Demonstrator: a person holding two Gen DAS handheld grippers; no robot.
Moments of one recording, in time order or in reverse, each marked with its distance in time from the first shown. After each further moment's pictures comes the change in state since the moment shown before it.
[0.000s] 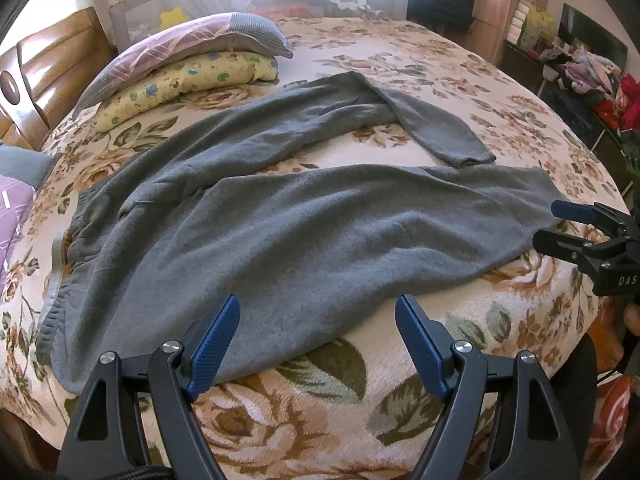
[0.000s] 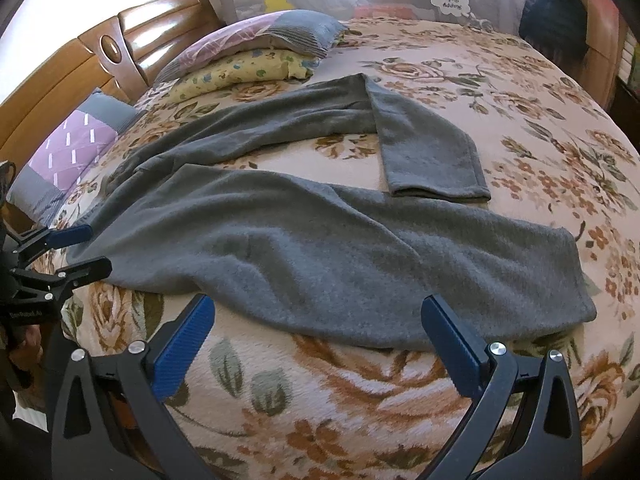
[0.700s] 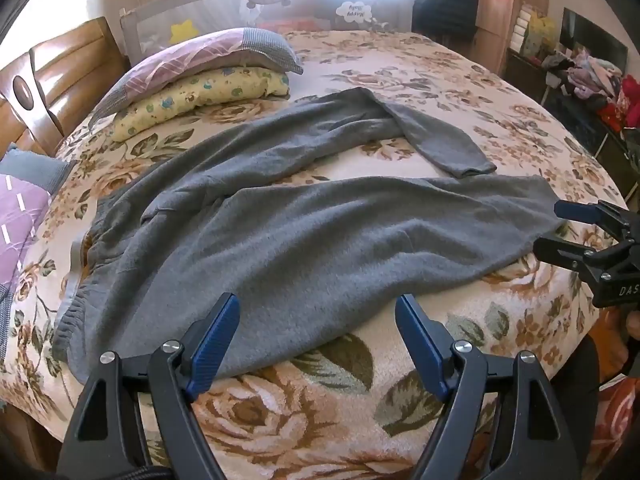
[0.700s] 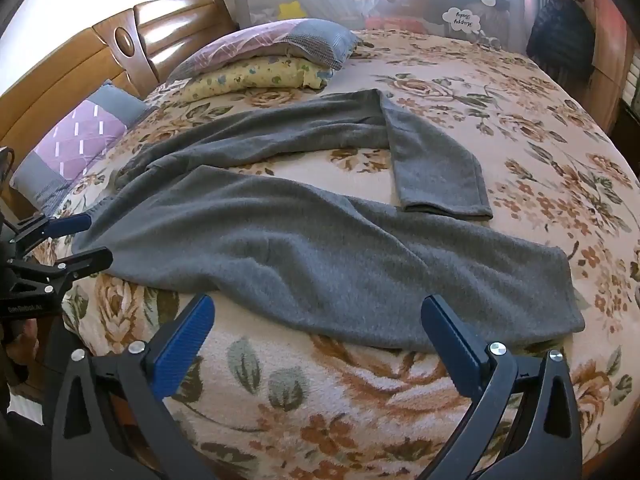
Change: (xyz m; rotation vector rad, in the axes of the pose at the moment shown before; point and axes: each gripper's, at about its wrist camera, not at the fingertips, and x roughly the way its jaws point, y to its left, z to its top) left arm -0.023 0.002 -0.008 -0.005 -0.053 0.037; right arm -0.017 0.024 0.003 -0.052 -0.015 -0.003
